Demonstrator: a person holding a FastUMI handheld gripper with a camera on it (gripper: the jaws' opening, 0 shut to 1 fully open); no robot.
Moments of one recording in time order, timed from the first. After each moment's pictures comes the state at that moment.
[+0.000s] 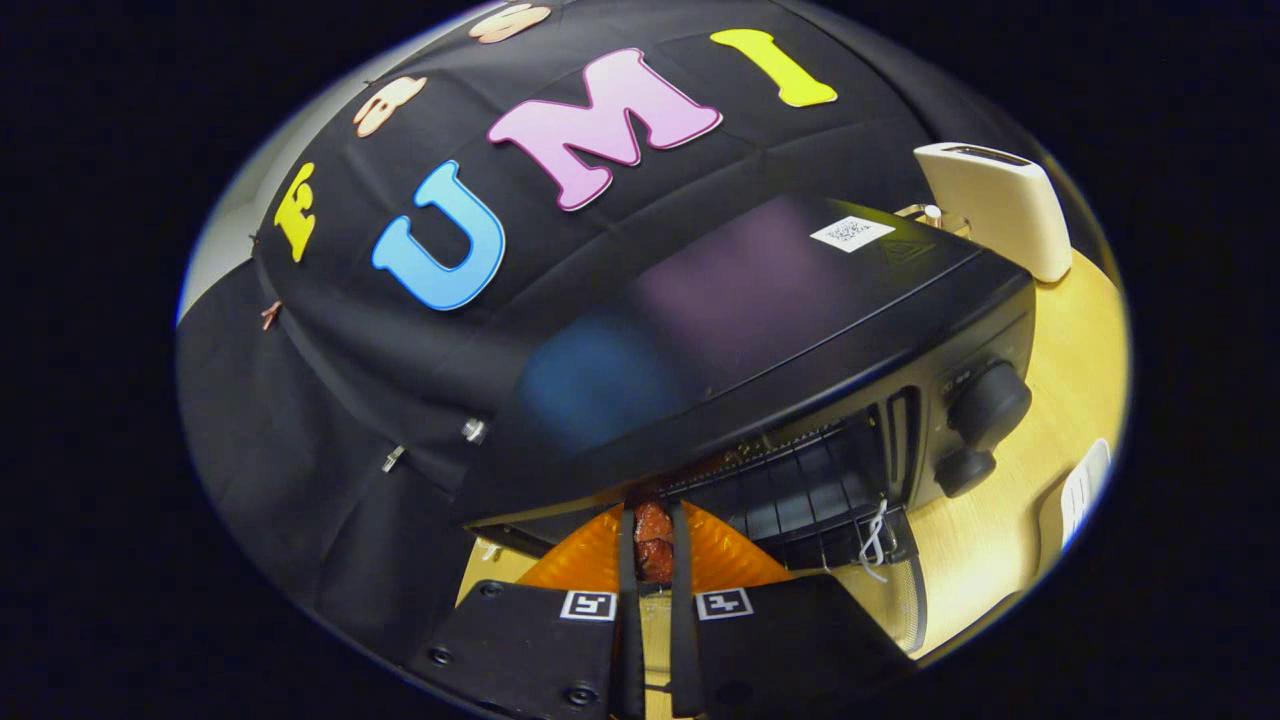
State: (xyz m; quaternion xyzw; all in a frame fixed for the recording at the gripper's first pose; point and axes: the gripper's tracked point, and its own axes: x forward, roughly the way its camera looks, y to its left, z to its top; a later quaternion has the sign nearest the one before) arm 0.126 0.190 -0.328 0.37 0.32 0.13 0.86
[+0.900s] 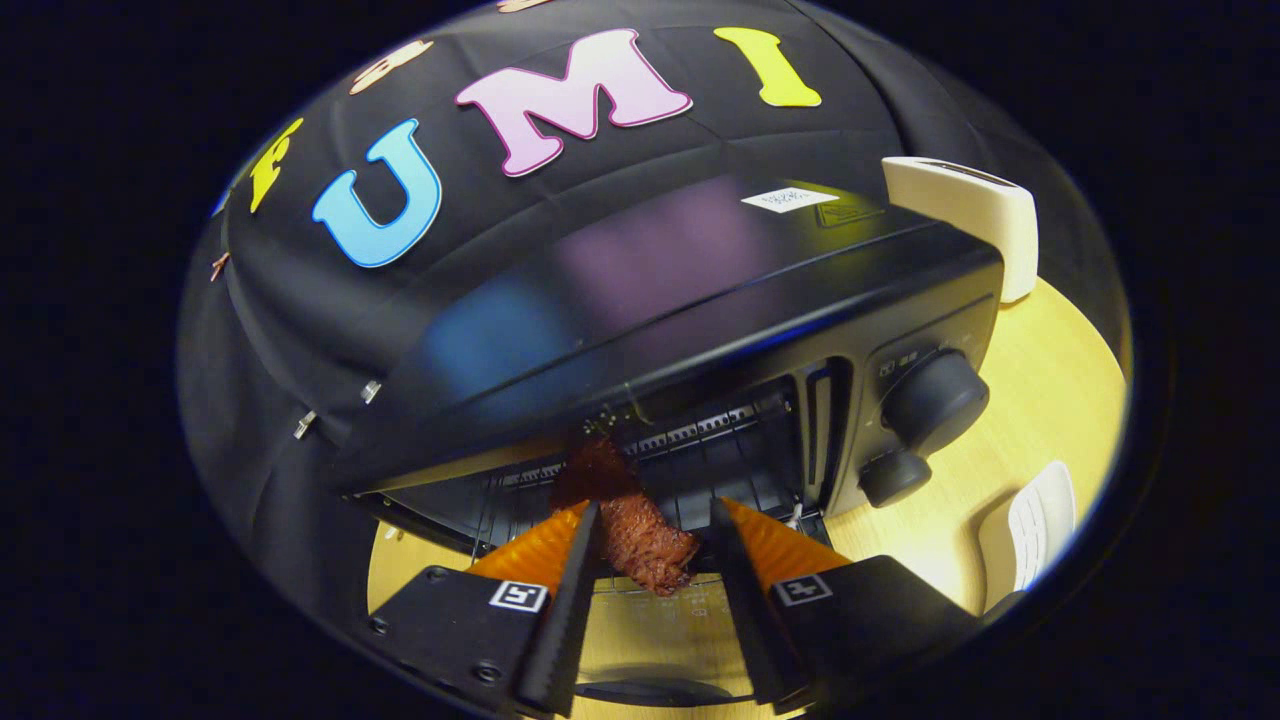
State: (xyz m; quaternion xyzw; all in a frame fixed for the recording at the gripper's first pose) arm 0.113 0.164 -0.375 0.27 0.37 0.07 0.88
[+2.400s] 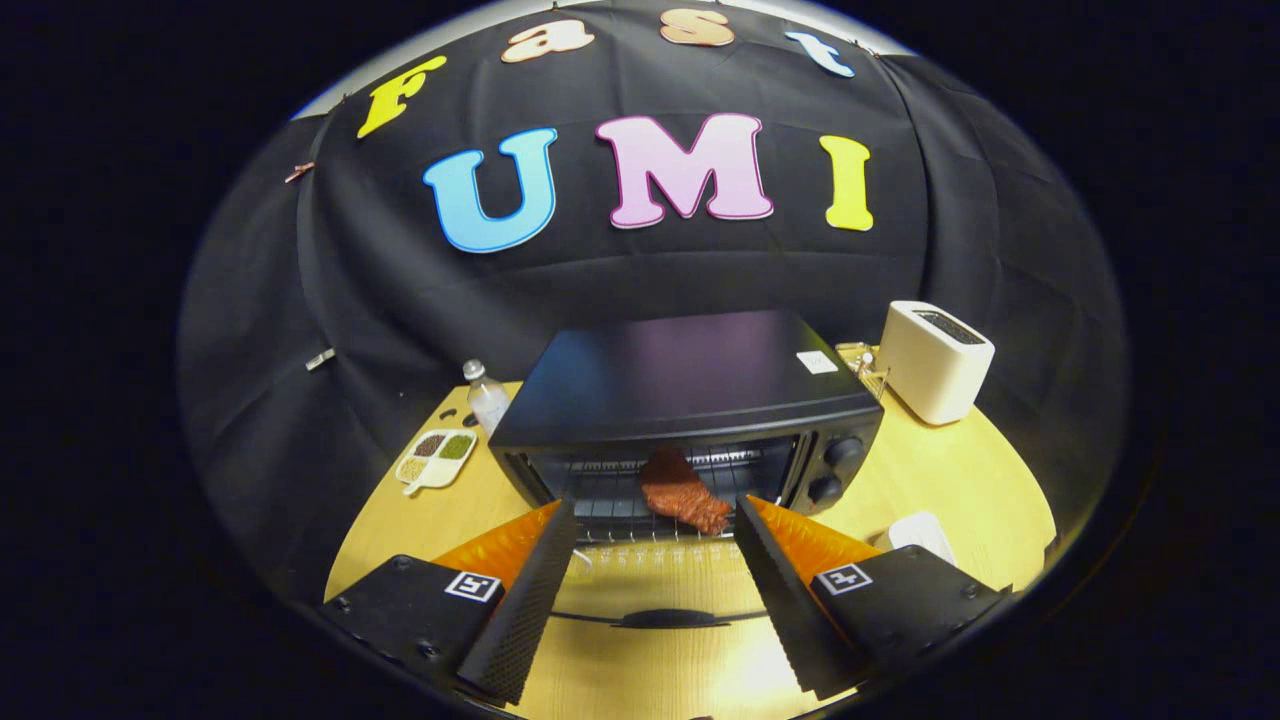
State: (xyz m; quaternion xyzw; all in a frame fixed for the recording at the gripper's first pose) arm 0.019 0.187 -0.243 0.13 0.32 0.08 0.94
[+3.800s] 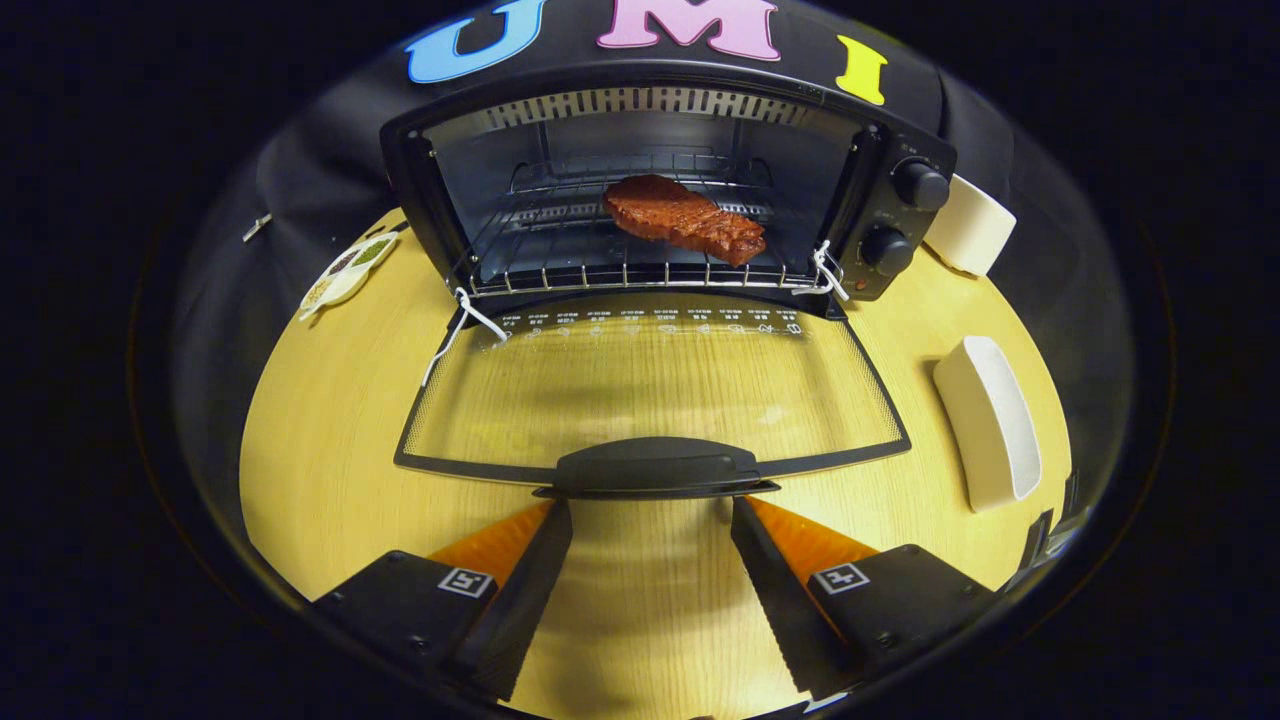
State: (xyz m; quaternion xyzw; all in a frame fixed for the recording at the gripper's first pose) arm -0.061 0.214 -0.418 0.07 0.51 0.05 0.85
